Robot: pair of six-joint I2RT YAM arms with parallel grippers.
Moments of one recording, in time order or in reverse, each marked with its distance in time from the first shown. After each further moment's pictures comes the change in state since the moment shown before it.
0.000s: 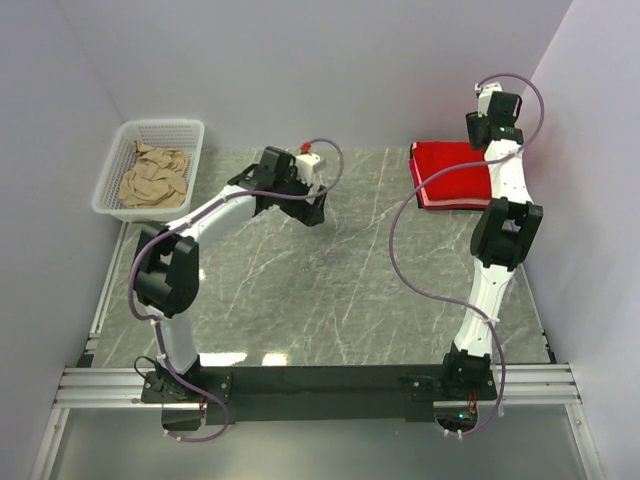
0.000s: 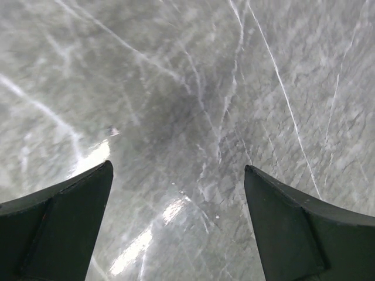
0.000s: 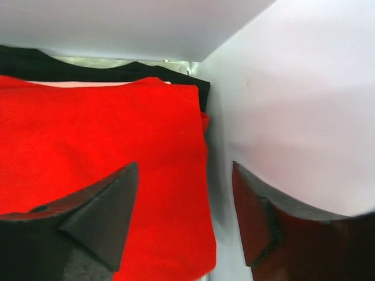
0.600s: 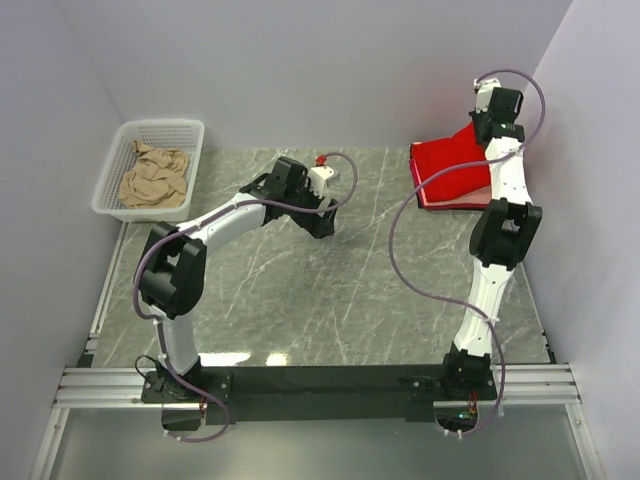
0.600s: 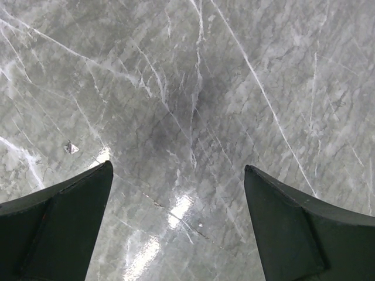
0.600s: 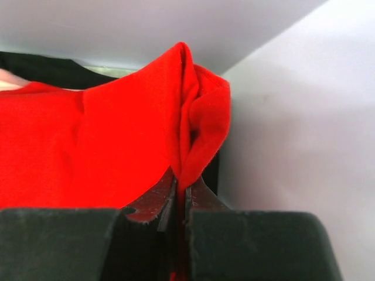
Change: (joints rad) left arm -0.058 -0.003 -0.056 0.061 0.044 0.036; right arm 0.011 -0.004 0.060 -0.060 -0.105 0.015
